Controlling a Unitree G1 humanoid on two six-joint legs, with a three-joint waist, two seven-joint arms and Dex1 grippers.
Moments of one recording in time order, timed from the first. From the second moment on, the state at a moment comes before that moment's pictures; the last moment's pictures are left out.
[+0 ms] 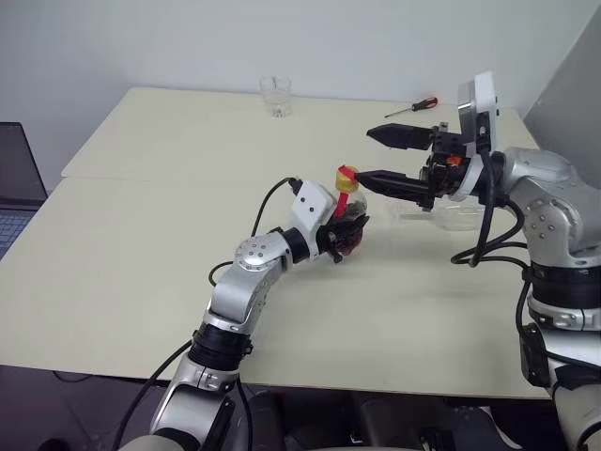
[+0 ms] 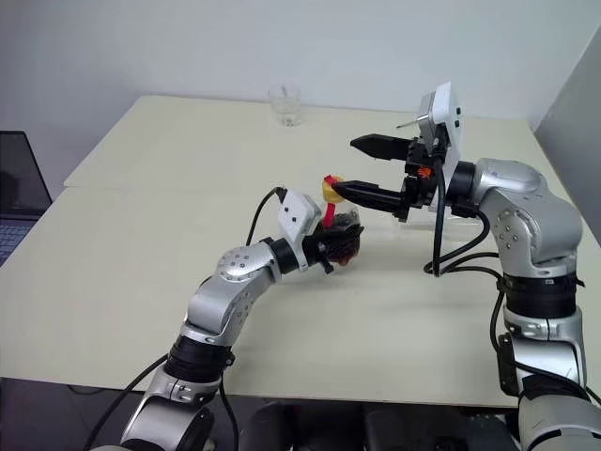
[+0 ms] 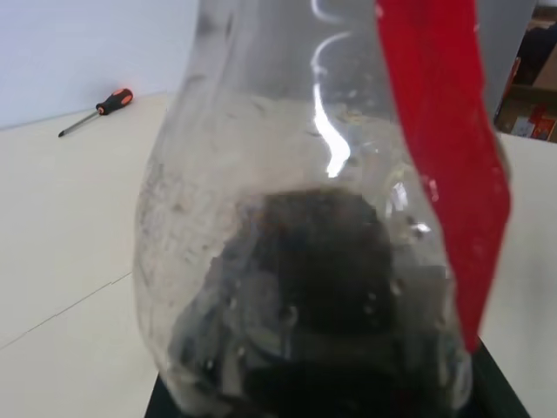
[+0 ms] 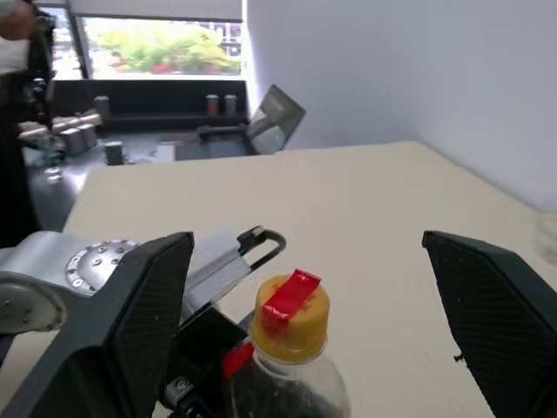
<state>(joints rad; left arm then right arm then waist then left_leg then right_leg) -0.53 0.17 -0.21 -0.05 -0.19 0.41 -0.60 -0.81 -0.55 -0.09 -0.23 0.57 0.80 0.89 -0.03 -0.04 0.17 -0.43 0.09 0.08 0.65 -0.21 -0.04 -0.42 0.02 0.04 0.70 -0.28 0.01</state>
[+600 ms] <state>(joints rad) -0.55 0.16 -0.23 0.01 -0.09 0.40 -0.54 -0.80 -0.25 -0.05 -0.49 0.52 1.27 0.22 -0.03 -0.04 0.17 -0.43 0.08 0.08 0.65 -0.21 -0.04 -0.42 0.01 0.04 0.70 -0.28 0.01</state>
